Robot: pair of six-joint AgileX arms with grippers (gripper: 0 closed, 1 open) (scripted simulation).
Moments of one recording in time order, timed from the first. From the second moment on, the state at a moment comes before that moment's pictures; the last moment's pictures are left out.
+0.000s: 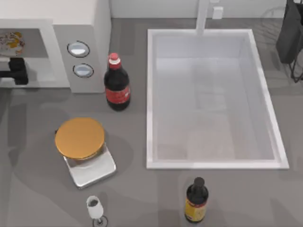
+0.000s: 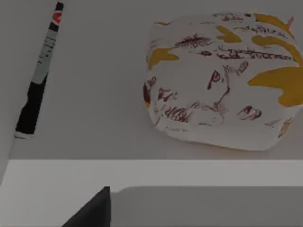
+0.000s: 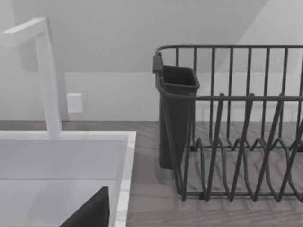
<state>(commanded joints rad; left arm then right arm) 0.21 2.17 1.00 0.73 0.25 0.09 0.00 0.00 0.00 0.00 0.00 0.00</state>
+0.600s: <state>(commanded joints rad) 0.32 1.88 0.42 1.00 0.34 0.14 0.00 0.00 0.00 0.00 0.00 0.00</state>
